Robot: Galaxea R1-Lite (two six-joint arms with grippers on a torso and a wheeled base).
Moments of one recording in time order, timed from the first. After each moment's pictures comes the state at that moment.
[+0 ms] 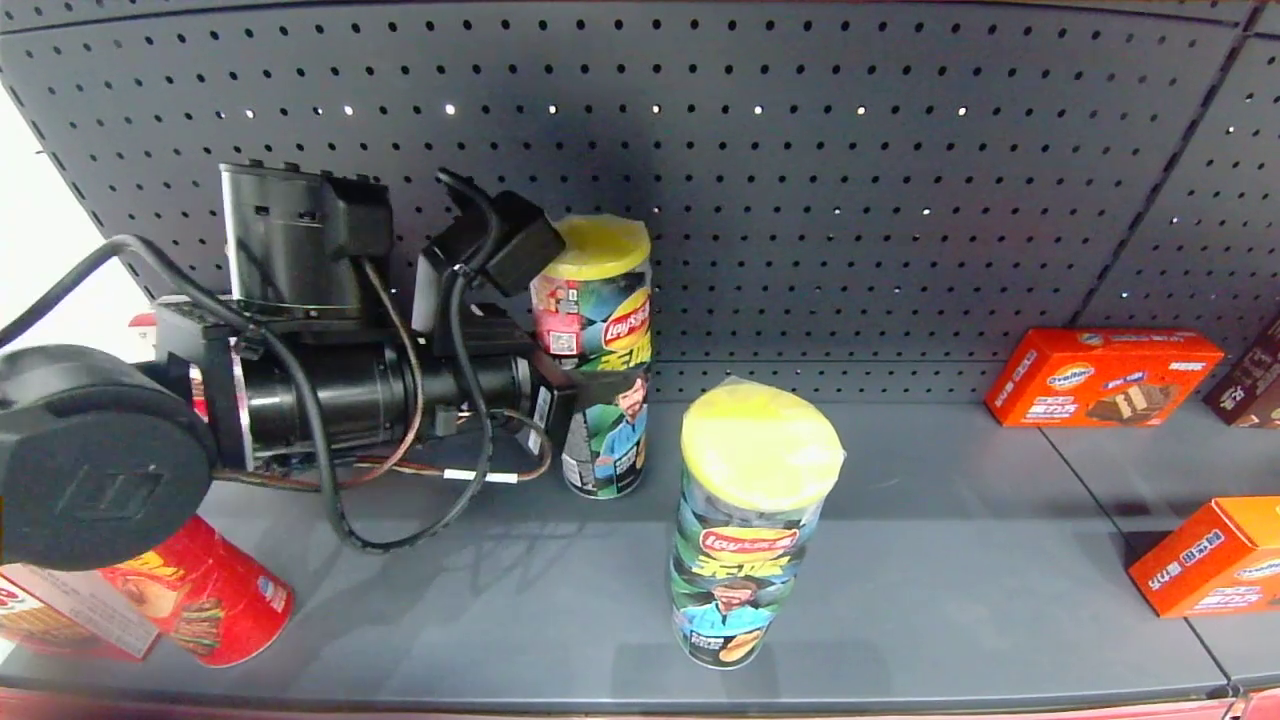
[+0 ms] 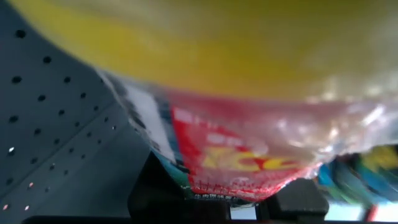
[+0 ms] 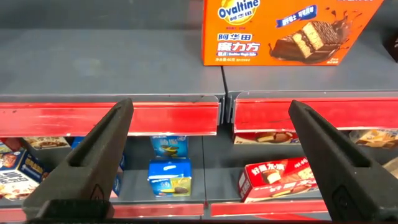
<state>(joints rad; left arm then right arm) -0.51 1.67 -1.08 -0.33 -0.31 0.21 -0.01 0.00 0.00 0.00 -0.03 -0.02</state>
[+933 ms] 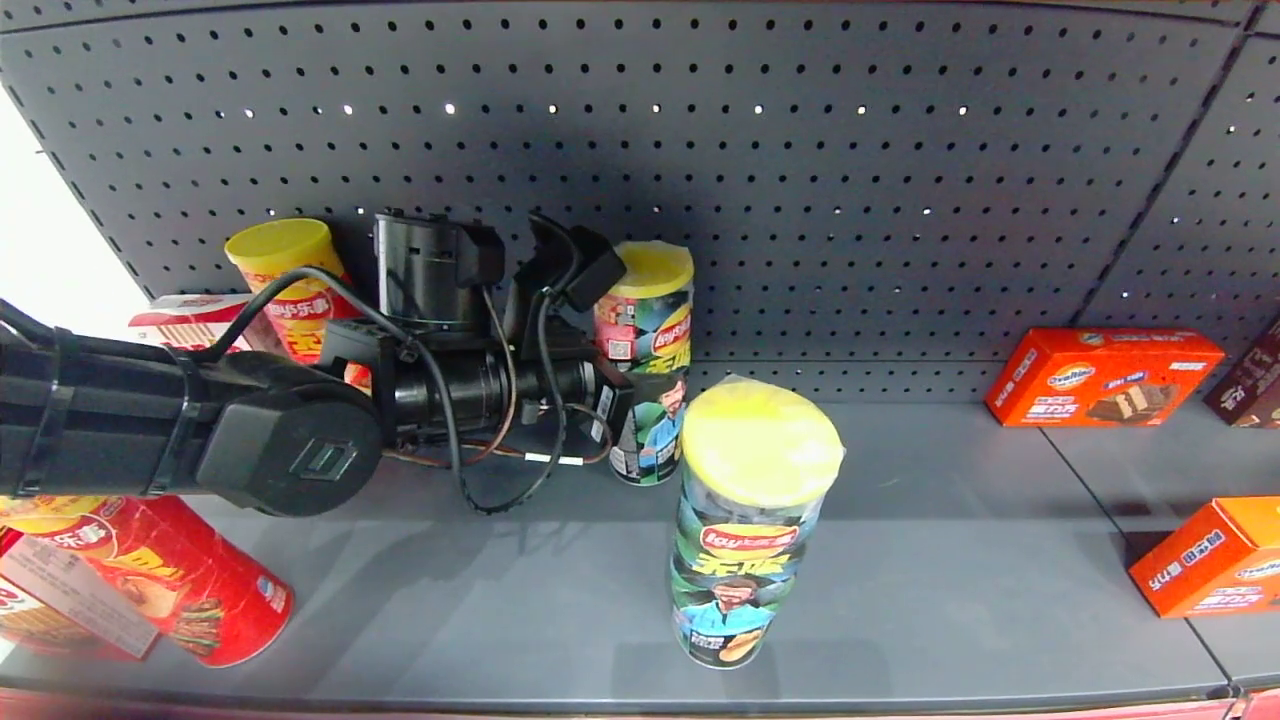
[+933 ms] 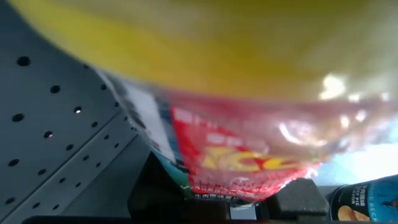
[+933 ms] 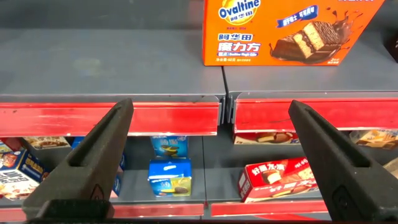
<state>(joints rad) -0.50 1.86 -1.18 -0.42 -0.37 0.21 -0.01 0.00 0.00 0.00 -0.03 -0.01</state>
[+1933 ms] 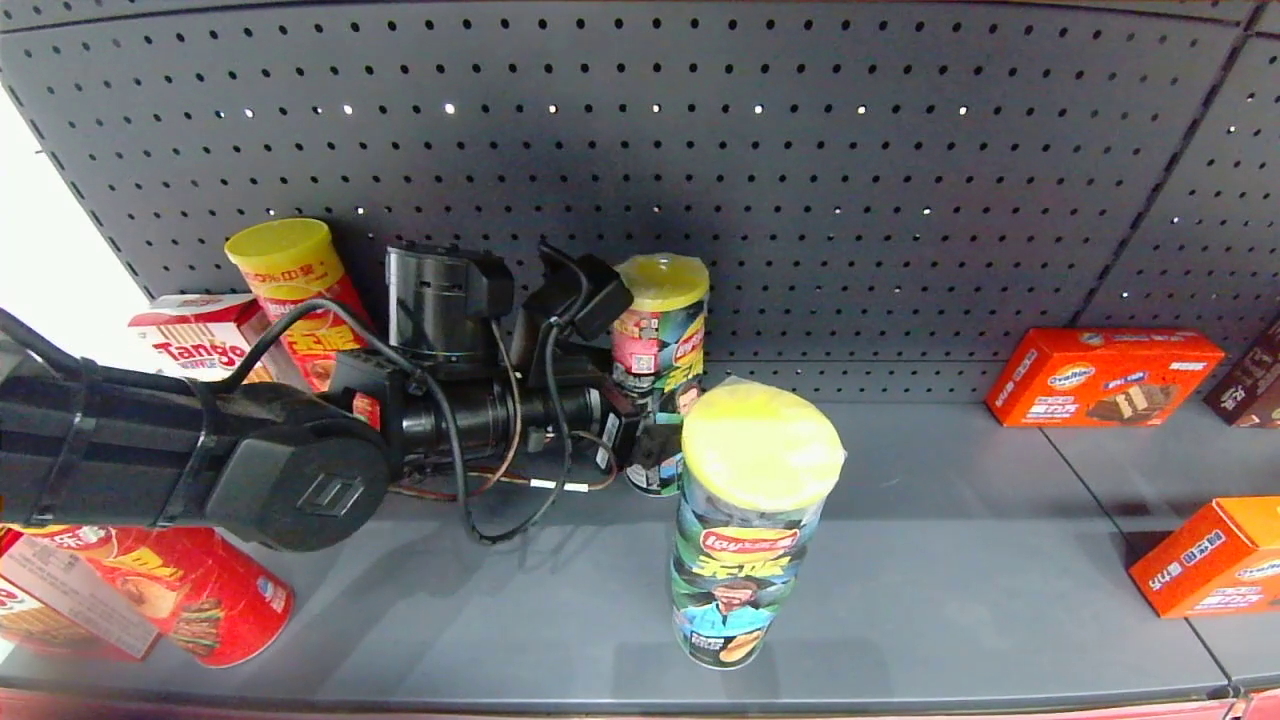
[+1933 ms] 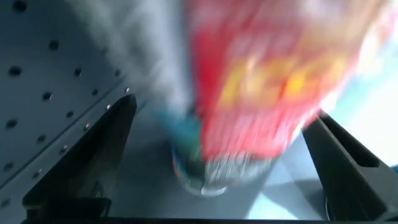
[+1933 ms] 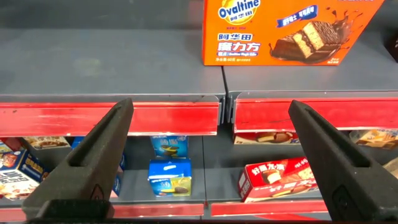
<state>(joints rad) -0.52 1.85 -1.10 -0.48 -0.35 0.21 -0.01 0.00 0.00 0.00 -0.03 -0.02</state>
